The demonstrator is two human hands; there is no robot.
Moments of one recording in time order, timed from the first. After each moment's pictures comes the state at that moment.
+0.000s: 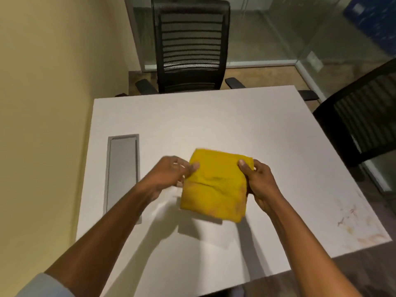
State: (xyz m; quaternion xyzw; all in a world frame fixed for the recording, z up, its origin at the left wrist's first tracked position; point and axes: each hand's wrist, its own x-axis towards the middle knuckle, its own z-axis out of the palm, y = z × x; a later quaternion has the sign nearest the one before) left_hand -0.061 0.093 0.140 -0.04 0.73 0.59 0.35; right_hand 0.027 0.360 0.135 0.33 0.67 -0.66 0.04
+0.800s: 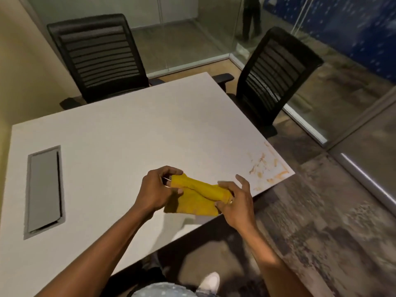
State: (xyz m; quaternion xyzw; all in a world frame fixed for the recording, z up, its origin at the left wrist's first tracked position) left_hand 0.184 0.330 0.151 0.13 0.85 0.46 0.23; right_hand 0.341 0.532 0.115 0.32 0.85 -0.42 -0.06
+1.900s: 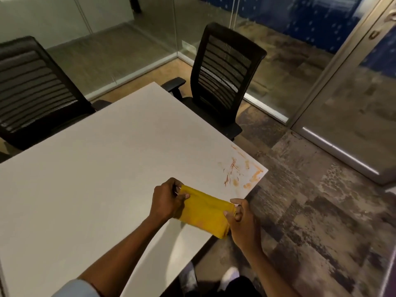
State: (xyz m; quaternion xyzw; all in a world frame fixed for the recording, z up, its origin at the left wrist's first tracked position) left_hand 0.120 0.489 0.083 0.29 0.85 0.37 0.25; right_hand 0.351 0.606 0.053 0.49 0.75 -0.41 -0.17
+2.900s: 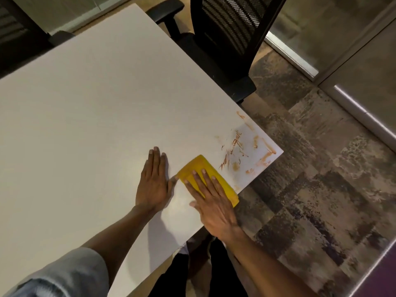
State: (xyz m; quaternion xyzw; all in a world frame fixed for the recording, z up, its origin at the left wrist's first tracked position) left_hand 0.111 0.531 -0.106 0.39 0.90 0.08 0.15; right_hand 0.304 0.664 -0.109 0.13 0.98 -0.12 0.05
